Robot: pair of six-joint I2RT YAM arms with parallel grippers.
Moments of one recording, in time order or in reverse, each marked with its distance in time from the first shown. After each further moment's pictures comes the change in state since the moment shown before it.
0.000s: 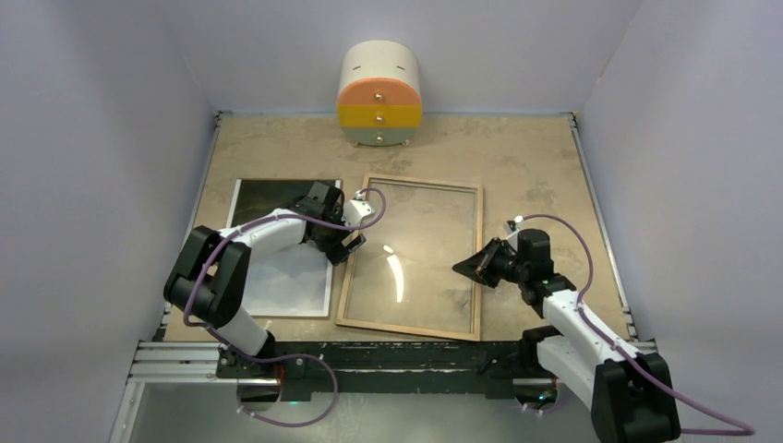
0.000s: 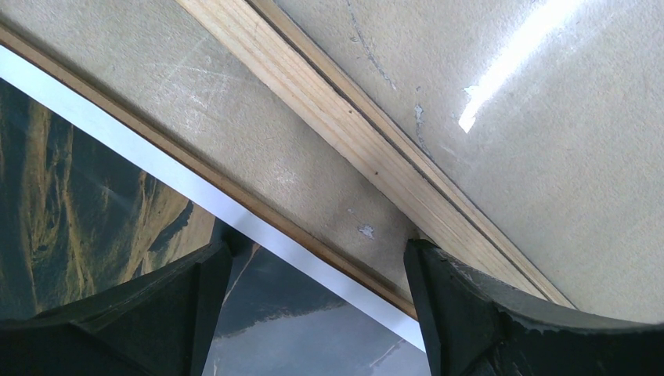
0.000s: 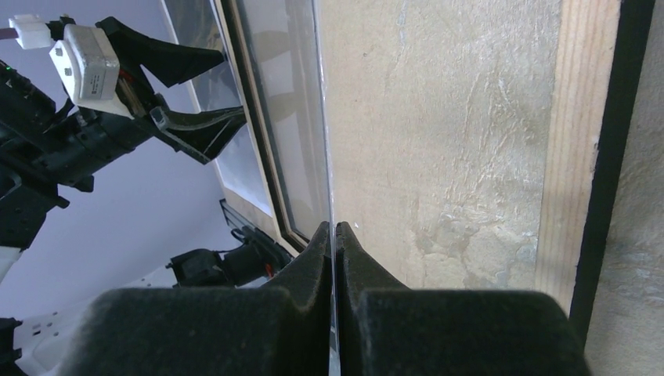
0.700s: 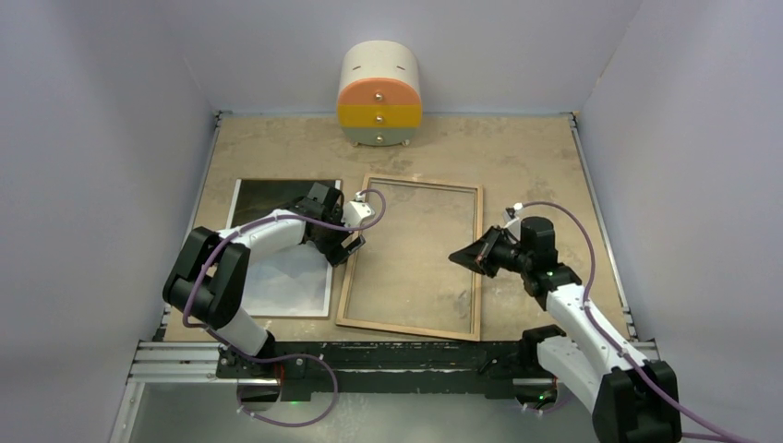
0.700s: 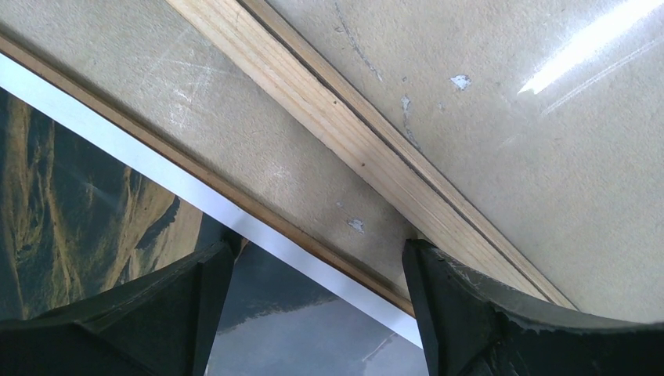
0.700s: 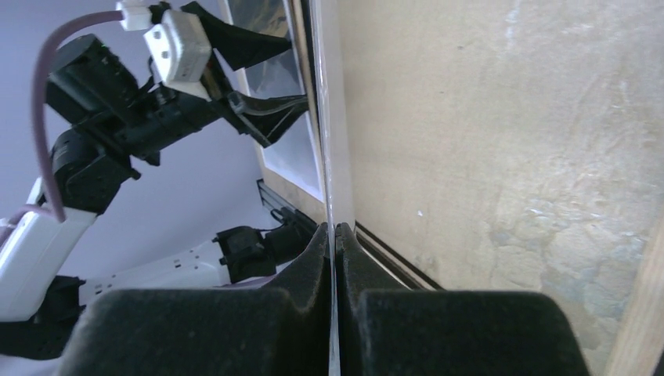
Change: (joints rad) left arm 0.000 -0.007 -0.006 -0.013 0.015 0.003; right arm 0.004 -0.017 0.110 -0.081 -0.067 0.037
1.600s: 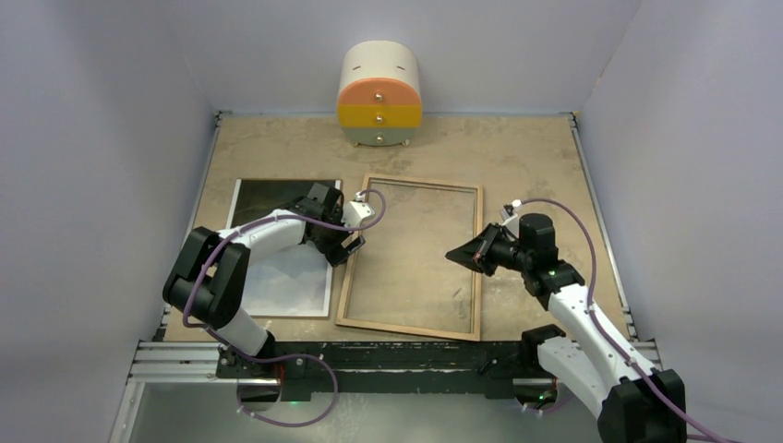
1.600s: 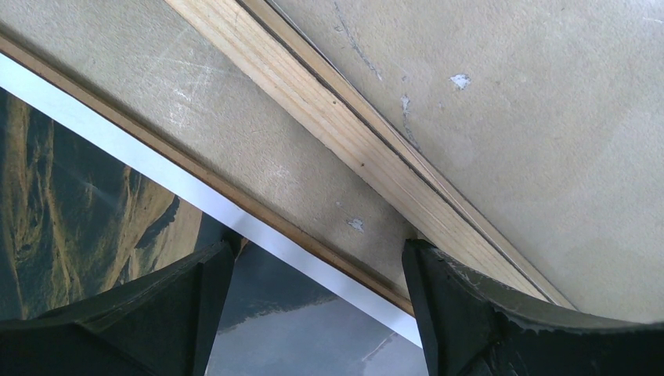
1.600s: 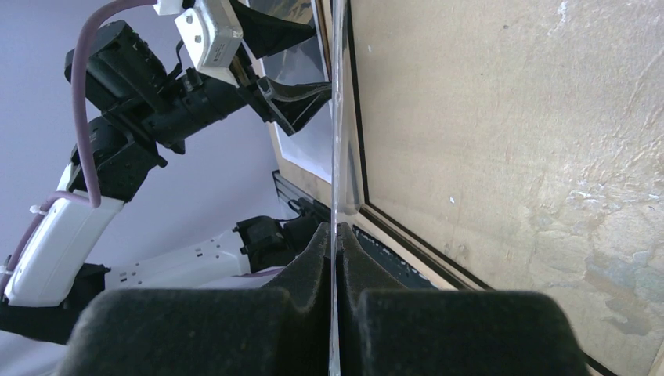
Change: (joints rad) left arm 0.000 0.000 0.000 -0.002 0.000 0.000; right arm 0.058 -0.037 0.079 -0.075 0.018 0.060
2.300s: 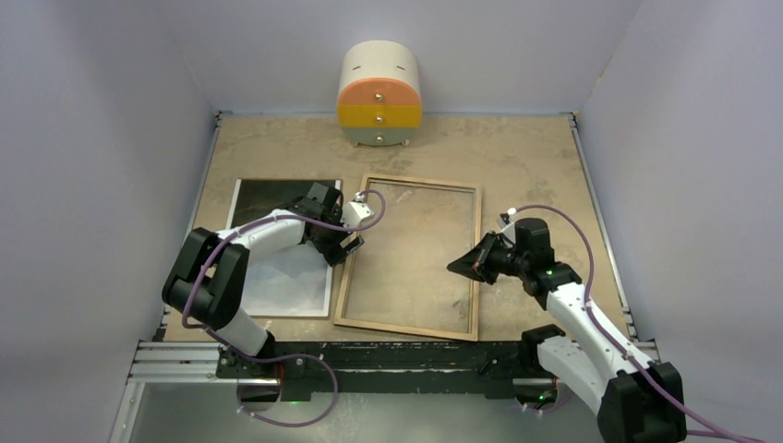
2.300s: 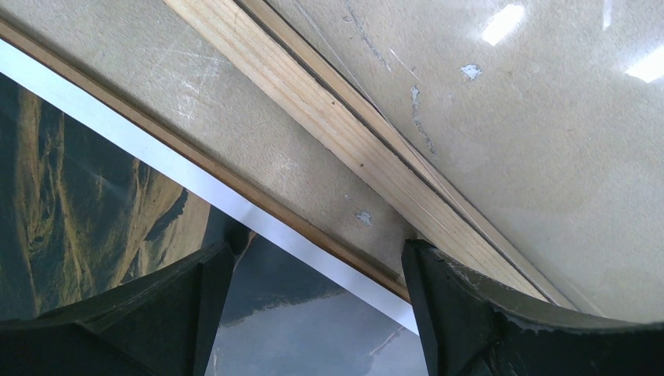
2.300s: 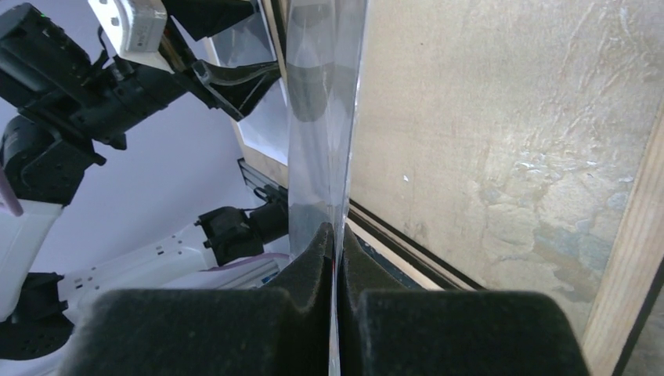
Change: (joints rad) left arm 0.001 -0.005 0.000 -0.008 -0.015 0.015; right arm 0.000 0.027 -0.026 -0.076 -0.001 -0.075
